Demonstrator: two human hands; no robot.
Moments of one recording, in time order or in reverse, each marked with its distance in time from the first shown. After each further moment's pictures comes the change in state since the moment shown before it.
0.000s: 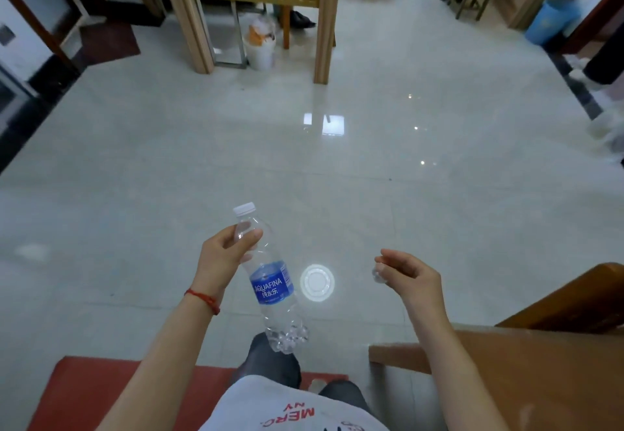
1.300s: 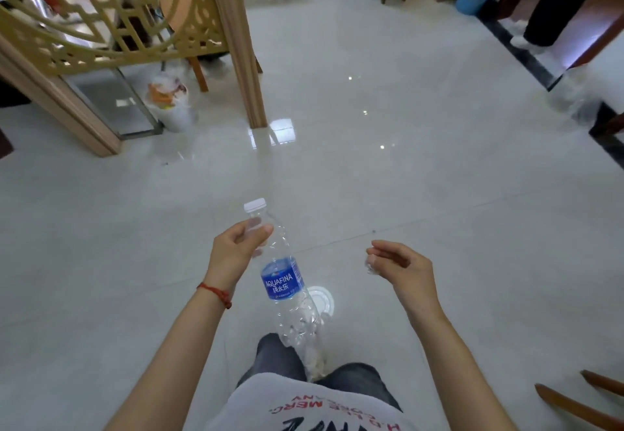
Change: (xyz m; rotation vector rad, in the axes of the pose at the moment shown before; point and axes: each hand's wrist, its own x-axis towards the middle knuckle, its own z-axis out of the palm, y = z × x) left_hand 0.495 0.202 0.230 0.171 -0.276 -0.008; right_hand 0.459 -0.188 0.087 0.115 0.230 0.030
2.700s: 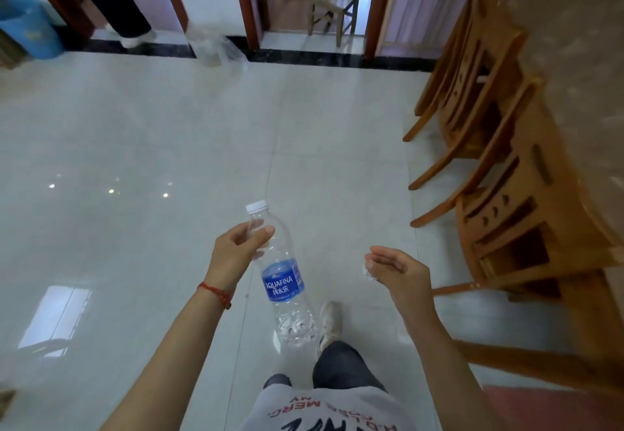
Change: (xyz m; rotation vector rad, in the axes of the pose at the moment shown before) left_hand 0.083 0.082 0.459 0.595 -1.157 0.154; right_hand 0.063 0.015 -0.217 0.462 1.133 0.063
